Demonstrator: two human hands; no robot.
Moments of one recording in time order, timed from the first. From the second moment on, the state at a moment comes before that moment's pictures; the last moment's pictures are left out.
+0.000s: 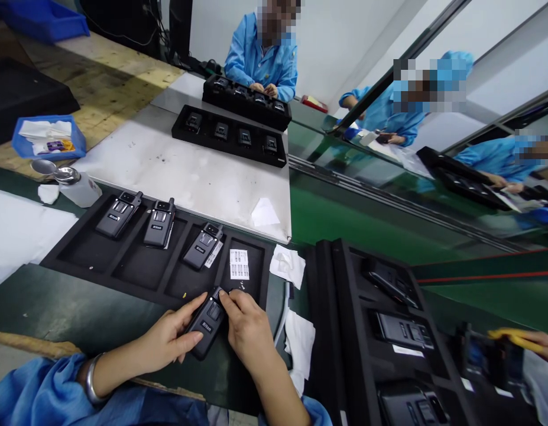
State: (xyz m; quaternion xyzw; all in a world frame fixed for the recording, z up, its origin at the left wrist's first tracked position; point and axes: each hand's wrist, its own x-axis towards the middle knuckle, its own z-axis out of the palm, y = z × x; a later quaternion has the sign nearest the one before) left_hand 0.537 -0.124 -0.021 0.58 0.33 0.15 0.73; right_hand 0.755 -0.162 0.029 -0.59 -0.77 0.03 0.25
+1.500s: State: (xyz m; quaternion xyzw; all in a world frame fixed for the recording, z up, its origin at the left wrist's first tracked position) left_hand 0.537 -0.121 -0.017 0.57 0.32 0.16 0.74; right_hand 0.750 -0.166 0.021 -0.60 -0.77 -0.03 0.23
